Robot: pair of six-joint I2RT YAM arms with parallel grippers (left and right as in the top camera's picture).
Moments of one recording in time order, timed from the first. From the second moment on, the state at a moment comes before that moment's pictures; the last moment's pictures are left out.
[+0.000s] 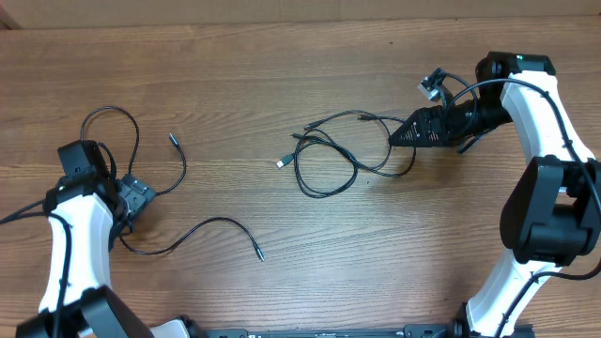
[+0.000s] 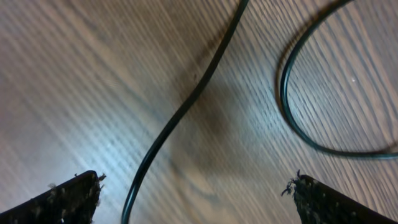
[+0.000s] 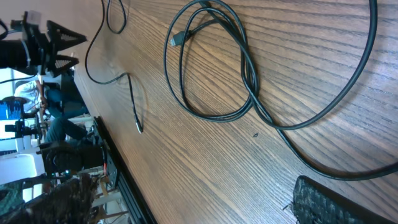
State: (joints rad) left arm 0.43 1.46 0.93 -0.80 -0.15 -0.55; right arm -0.11 2.04 1.69 -1.44 -0.87 -0.60
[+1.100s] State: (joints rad) left arm 0.33 1.77 0.95 -0.52 -0.18 -0.66; right arm -0.11 2.04 1.69 -1.41 -0.82 -0.60
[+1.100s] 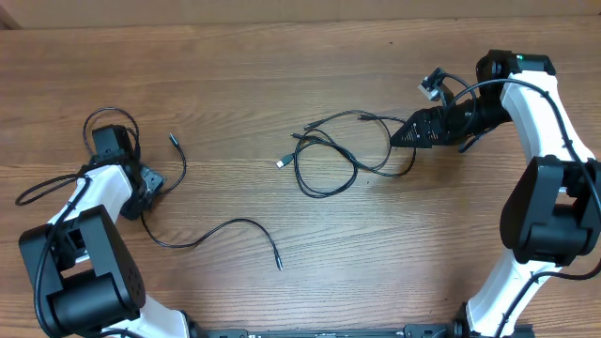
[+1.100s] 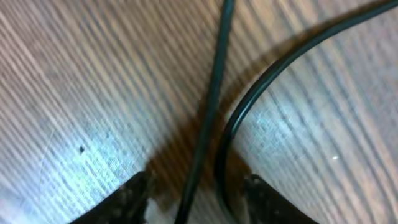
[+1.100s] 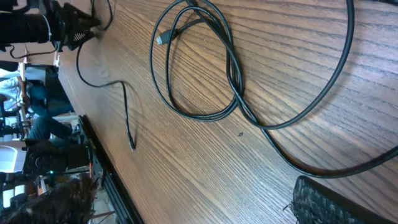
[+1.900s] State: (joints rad) left arm 0.58 1.78 0.95 -0.62 -0.38 -0.84; right arm -0.11 2.04 1.69 -1.41 -0.82 -0.60
